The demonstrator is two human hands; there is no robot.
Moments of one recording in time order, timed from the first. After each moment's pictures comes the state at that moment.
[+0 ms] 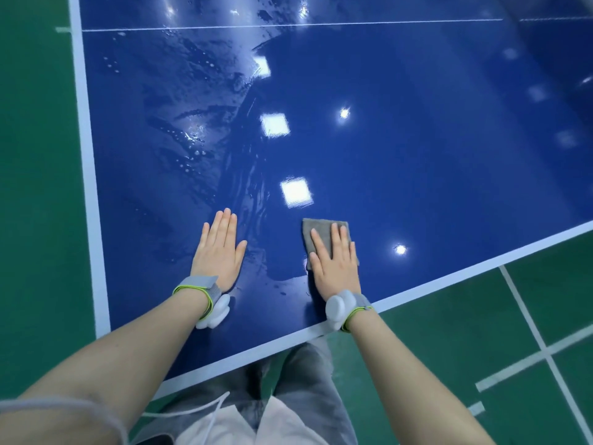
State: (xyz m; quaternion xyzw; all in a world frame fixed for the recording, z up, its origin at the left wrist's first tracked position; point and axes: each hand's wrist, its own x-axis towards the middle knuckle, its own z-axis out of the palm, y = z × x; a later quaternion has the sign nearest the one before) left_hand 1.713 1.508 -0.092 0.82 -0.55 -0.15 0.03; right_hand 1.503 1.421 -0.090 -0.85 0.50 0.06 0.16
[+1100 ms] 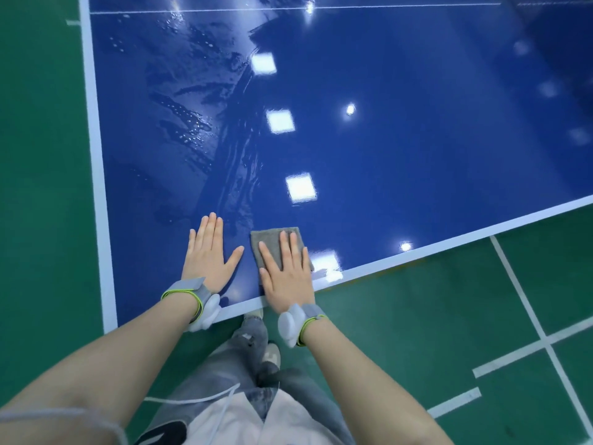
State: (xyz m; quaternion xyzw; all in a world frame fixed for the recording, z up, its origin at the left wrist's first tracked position) left_hand 1.668 1.575 -0.085 0.85 -0.49 -0.20 0.02; right_hand 1.508 1.525 -0.091 -0.89 0.43 0.04 0.13
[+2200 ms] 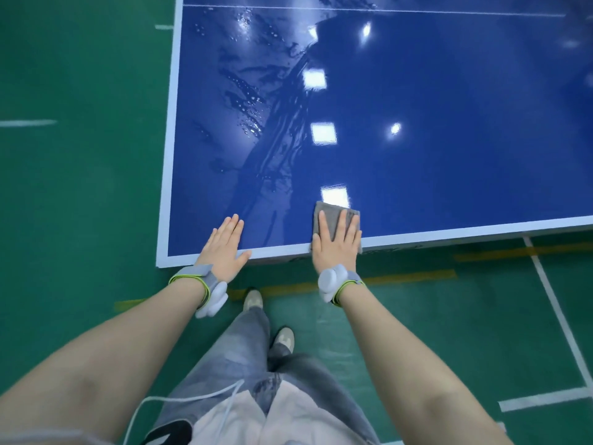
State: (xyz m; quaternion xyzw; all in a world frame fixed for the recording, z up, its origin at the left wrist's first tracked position) left_hand 1.640 1.676 -0.074 0.84 -0.47 -0.27 -0.01; right_hand 1.463 1.539 -0.086 -0.86 0.48 0.10 0.13
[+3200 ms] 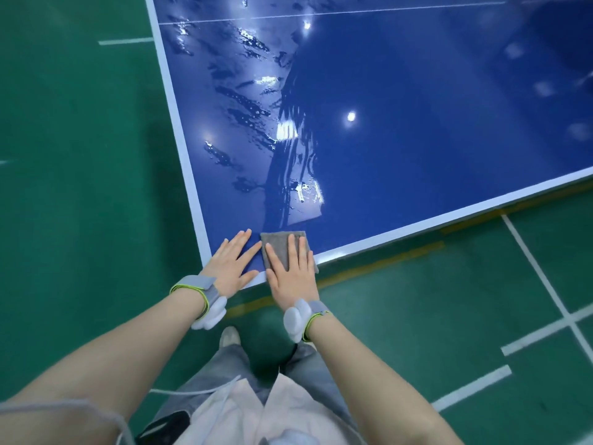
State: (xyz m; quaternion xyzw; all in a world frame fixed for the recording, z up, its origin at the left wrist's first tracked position) left_hand 1.739 1.711 -0.071 0.71 -0.65 -0.24 -0.08; right_hand 1.586 1.666 -0.077 -0.86 0.46 0.13 0.19
